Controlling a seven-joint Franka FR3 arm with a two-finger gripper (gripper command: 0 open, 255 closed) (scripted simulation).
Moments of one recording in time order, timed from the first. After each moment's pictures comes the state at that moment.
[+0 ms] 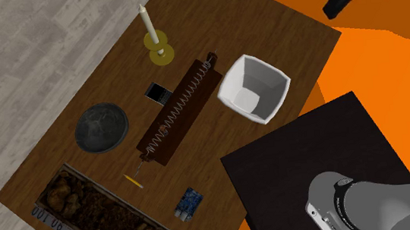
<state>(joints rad) 0.03 -0.62 -0.05 -2.35 -0.03 1.75 0.02</state>
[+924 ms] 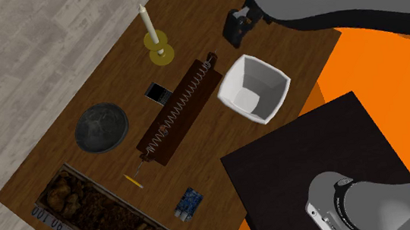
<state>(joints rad) 0.14 -0.23 0.03 -2.34 0.02 2.11 -0.06</state>
